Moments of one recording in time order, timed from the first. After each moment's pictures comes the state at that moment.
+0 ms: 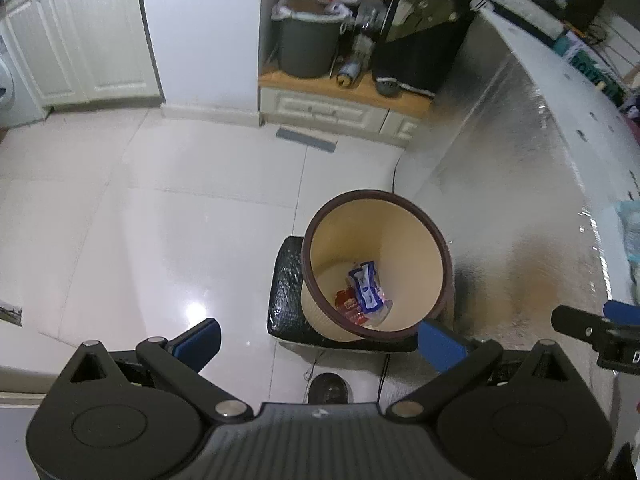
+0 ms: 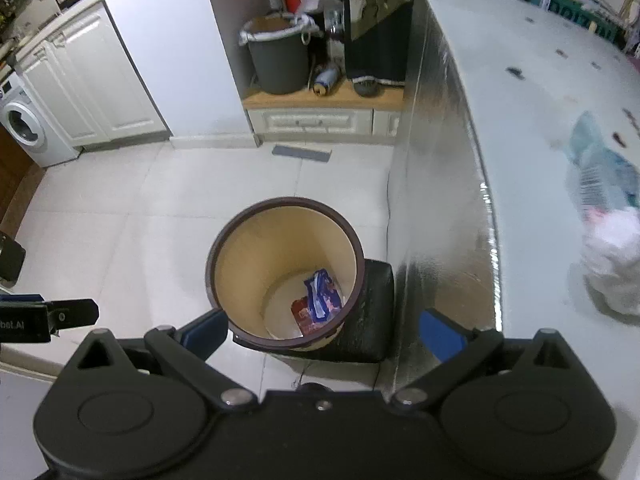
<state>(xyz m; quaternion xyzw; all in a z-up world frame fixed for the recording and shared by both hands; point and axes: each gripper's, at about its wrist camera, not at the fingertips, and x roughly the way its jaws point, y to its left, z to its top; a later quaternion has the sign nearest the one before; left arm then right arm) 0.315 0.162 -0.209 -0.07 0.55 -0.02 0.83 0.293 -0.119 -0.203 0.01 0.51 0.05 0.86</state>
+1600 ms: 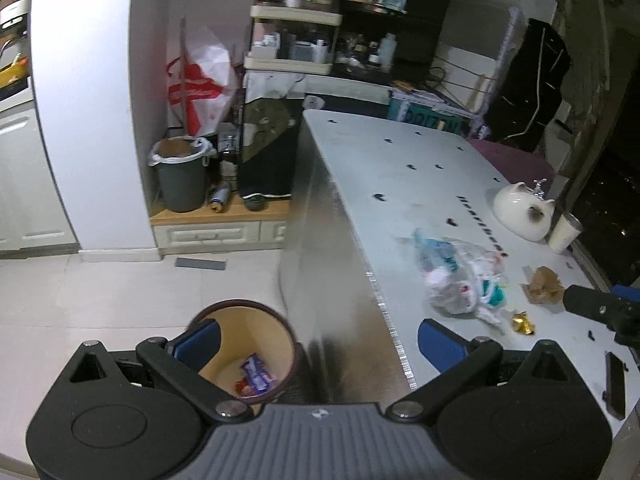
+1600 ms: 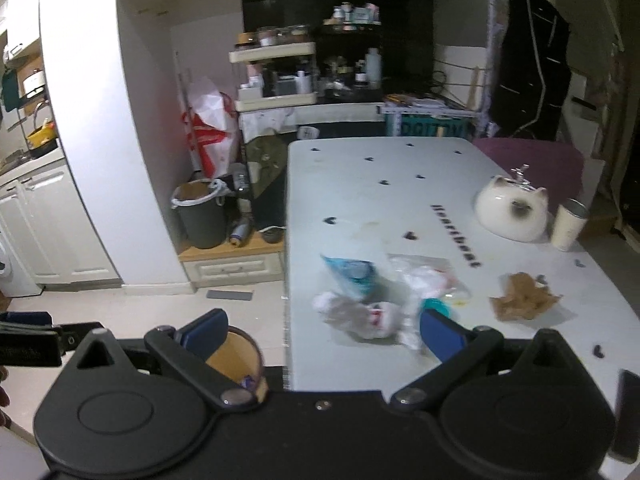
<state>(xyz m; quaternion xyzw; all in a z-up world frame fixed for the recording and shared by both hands) 0.213 0.009 -0.056 -0.02 0.39 -0.17 0.91 0.114 -0.262 -0.029 0.04 0.32 -0.08 0.94</state>
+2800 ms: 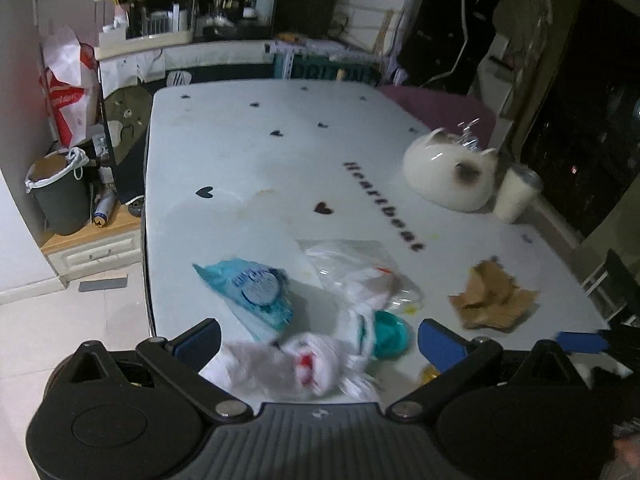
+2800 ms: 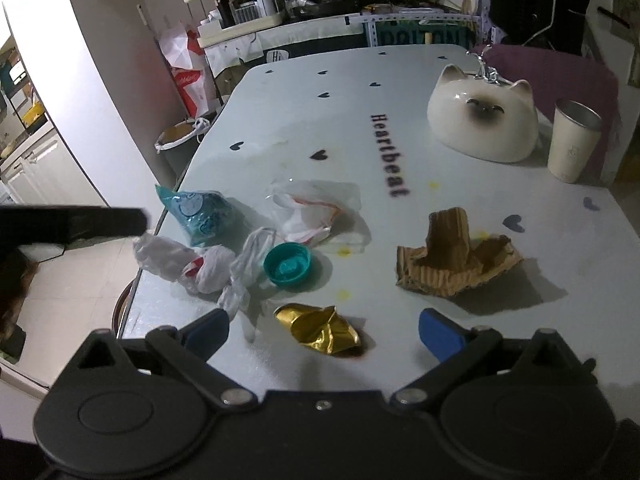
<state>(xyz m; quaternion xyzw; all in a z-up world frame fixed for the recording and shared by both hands) 0.317 -0.255 -0.121 0.03 0.42 -0.27 0.87 0.170 -0.507 -0.136 0.10 0.41 0.01 0.90</state>
